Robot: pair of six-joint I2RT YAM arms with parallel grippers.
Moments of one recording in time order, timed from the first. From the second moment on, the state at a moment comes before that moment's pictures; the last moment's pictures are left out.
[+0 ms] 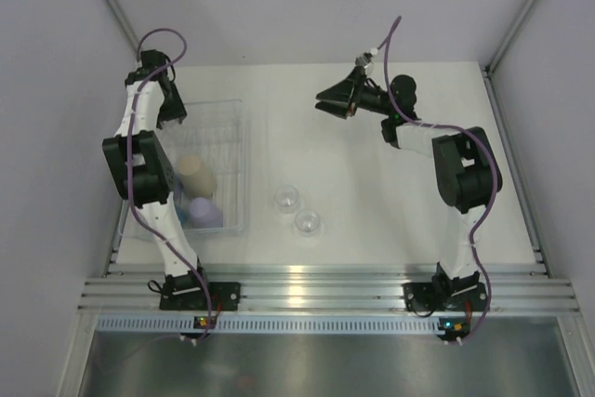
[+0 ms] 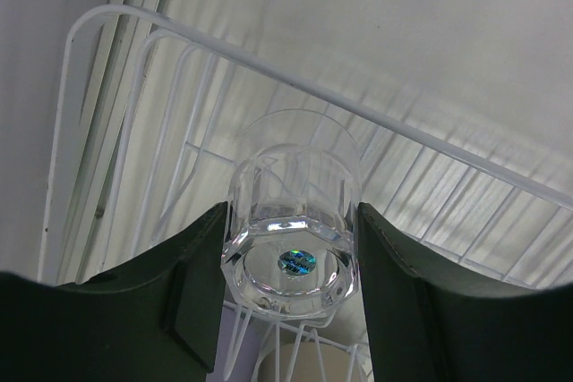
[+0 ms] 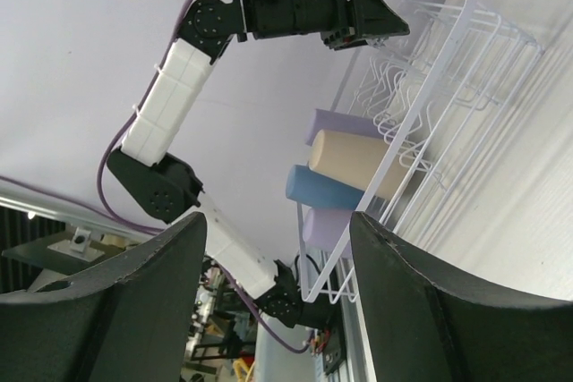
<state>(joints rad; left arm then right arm) 0.20 2.09 1.90 -0.87 -0.23 -0.21 0.31 2.02 1.28 0.99 -0.98 1.42</state>
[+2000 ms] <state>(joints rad) 0.17 1.39 1.46 -0.81 0.07 -0.28 0.65 1.83 1.39 -0.48 -0.62 0.16</state>
